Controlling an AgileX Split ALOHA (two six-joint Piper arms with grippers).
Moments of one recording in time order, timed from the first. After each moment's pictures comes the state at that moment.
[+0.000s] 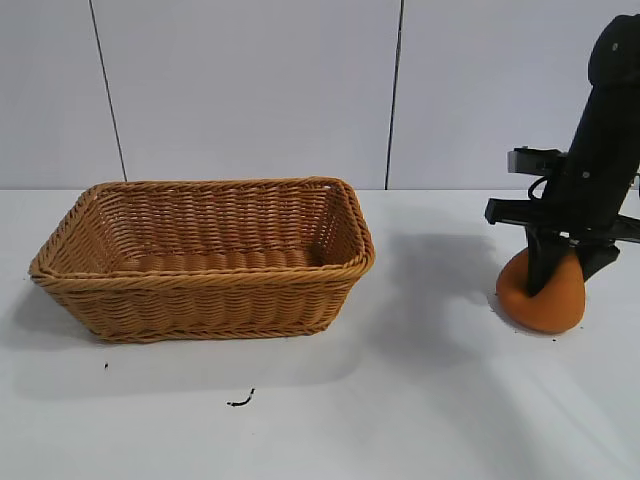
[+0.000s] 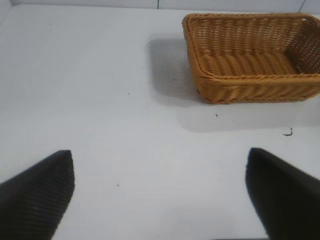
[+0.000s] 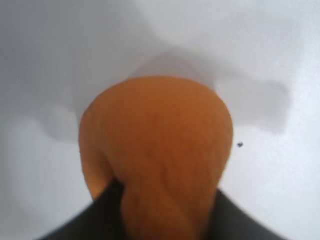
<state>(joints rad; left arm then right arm) -0.03 -0.01 -0.50 0.00 1.06 -0.04 0.02 2.18 -1.67 0.13 1.10 -0.04</state>
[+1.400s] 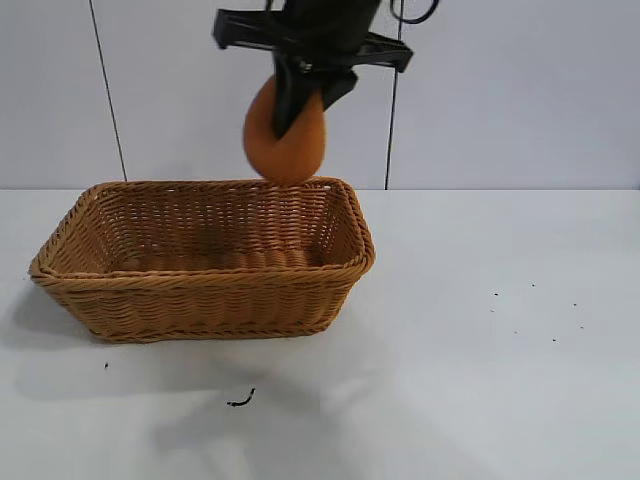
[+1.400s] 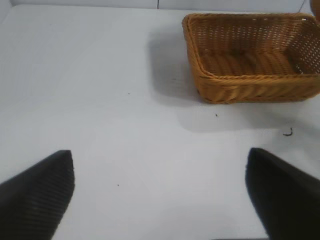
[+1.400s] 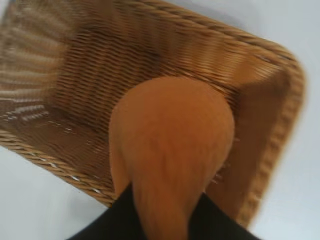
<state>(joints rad) -0.03 -0.01 -0.50 0.00 1.06 -0.04 0.64 2.26 -2.01 0.13 0.94 0.05</state>
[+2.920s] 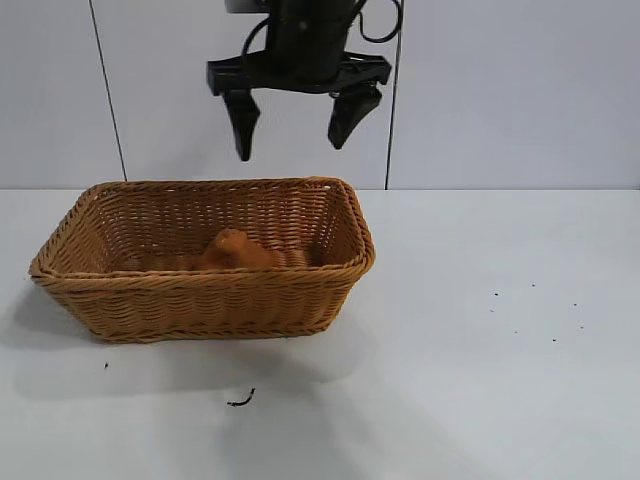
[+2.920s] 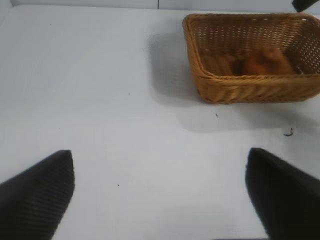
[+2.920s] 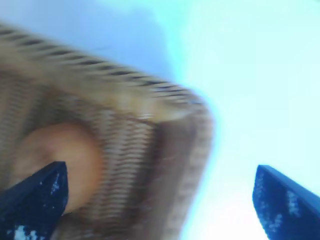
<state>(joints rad) -0.03 -0.01 -0.50 0.00 1.06 -0.04 0.33 2.36 -2.32 -0.07 1.22 0.11</state>
